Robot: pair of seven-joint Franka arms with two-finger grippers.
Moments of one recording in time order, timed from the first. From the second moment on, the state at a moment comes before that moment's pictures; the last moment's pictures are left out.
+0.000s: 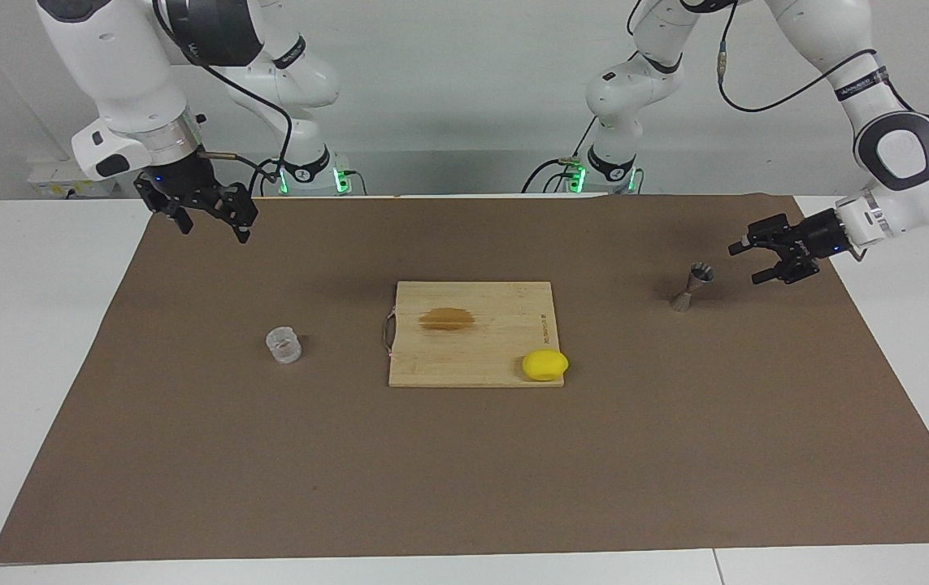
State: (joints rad) left arm 0.53 0.30 -0.02 -1.81 -0.68 1.48 1.15; right arm -0.01 0.02 0.05 -1.62 -0.02 1.63 0.45
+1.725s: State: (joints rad) left arm 0.64 0.50 -0.03 -1.97 -1.11 1.22 2.44; right arm -0.32 0.27 0.05 -1.98 0.63 2.03 1.02
